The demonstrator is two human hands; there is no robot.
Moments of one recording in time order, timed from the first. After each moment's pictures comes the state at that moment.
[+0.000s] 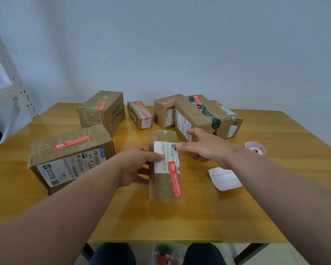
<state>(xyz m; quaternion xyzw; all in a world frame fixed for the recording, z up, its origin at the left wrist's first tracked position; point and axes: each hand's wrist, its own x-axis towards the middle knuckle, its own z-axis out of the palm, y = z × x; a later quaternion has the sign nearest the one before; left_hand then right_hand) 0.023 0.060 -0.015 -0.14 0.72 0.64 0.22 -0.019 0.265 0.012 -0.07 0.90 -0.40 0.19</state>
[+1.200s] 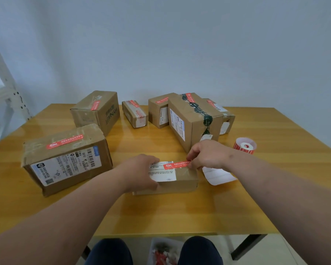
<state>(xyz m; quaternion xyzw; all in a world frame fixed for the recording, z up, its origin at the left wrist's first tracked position) 0.038 0.078 -0.031 0.06 0.97 0.18 0.14 -0.010 0.289 0.000 -0.10 0.95 -0.25 0.19</state>
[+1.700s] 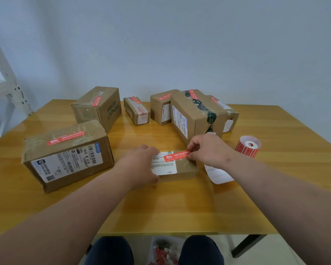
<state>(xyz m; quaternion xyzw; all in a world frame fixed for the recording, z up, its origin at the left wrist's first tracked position) 0.032 0.080 -0.034 0.05 0.99 0.14 0.05 -0.017 0.283 -0.013 -0.13 0.96 -0.22 0.06</state>
